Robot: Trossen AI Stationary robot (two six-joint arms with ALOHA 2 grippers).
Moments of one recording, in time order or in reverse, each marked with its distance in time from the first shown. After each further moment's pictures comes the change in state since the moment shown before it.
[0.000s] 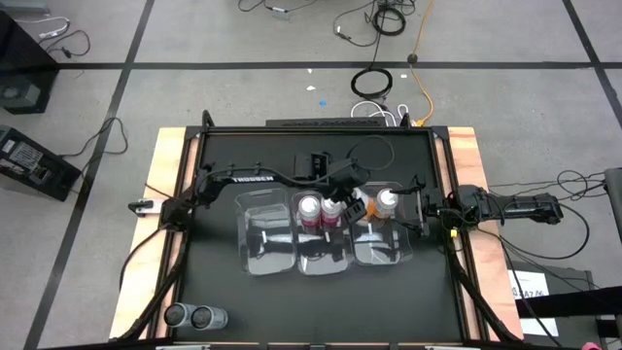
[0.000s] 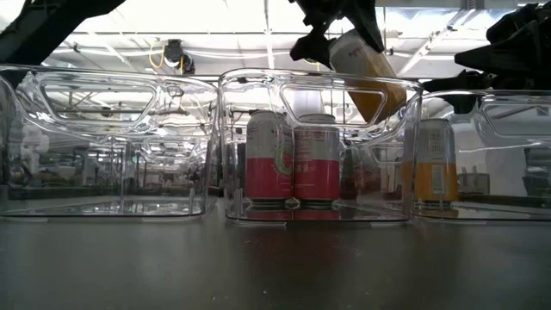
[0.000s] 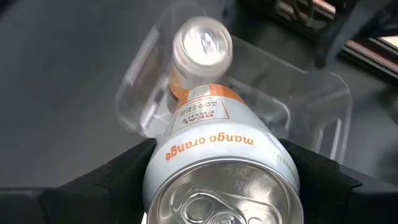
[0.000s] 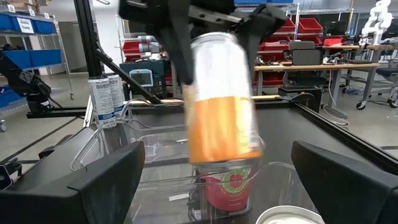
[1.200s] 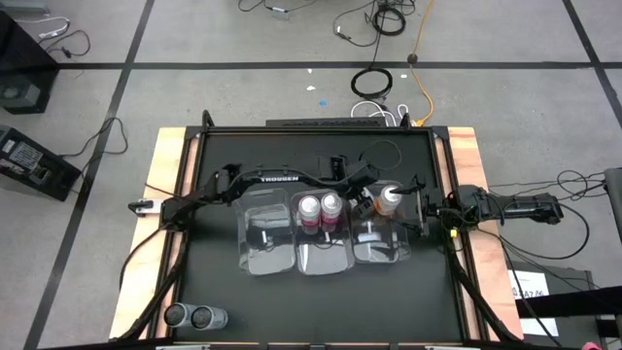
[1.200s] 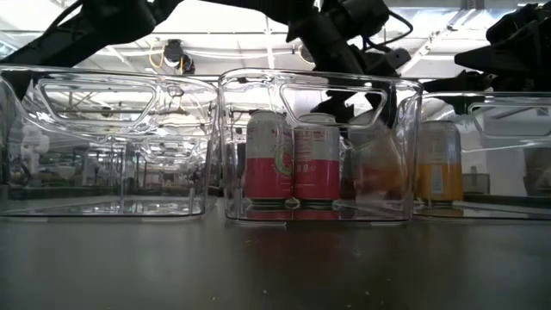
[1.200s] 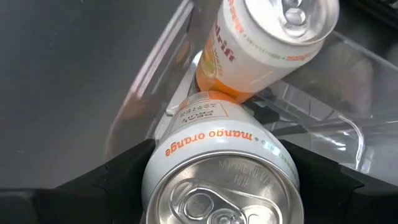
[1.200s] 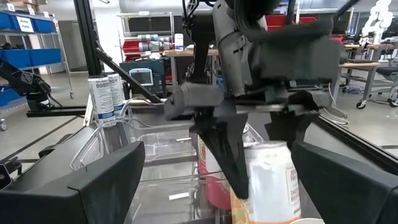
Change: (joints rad) left arm 0.082 0.206 0.000 0.149 0.029 0.058; right arm 0.000 0.003 0.000 -0.001 0.000 0.000
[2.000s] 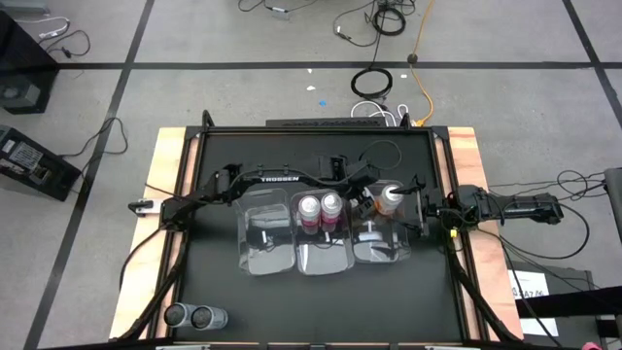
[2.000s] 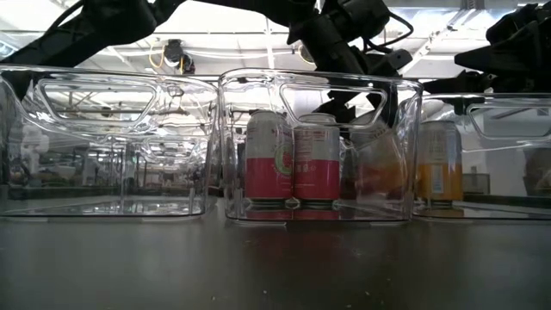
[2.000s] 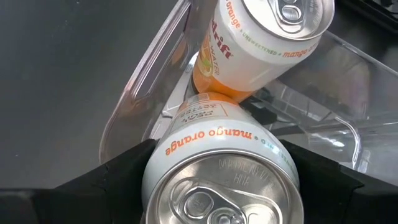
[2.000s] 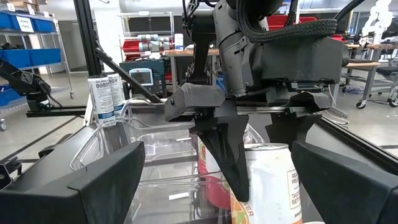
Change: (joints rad) left arm 0.002 0.004 0.000 0.017 0.011 -0.001; right arm 0.000 0.002 0.000 0.000 0.000 0.000
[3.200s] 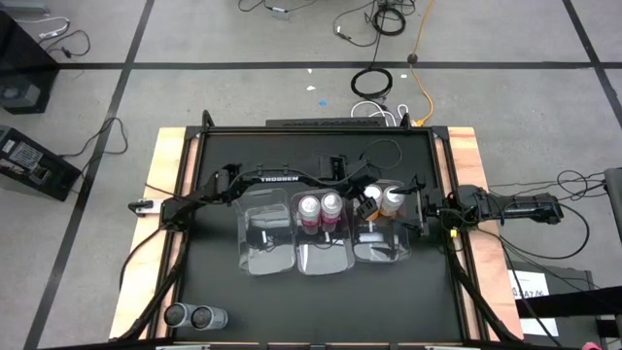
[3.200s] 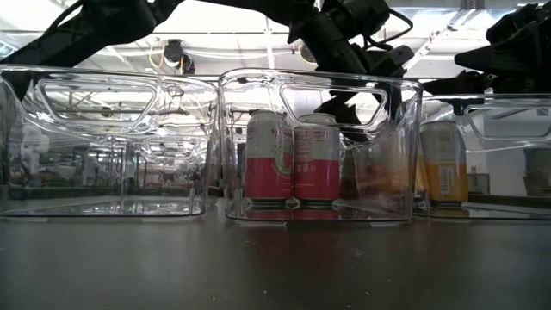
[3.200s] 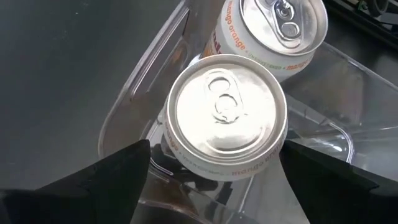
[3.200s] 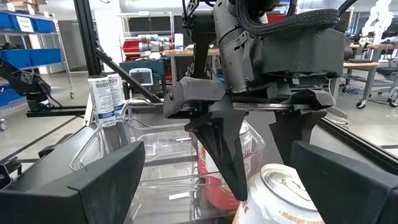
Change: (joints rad) left arm -0.003 -0.002 0.000 0.018 0.002 0.000; right arm 0.000 0.000 0.000 0.001 0.000 0.000
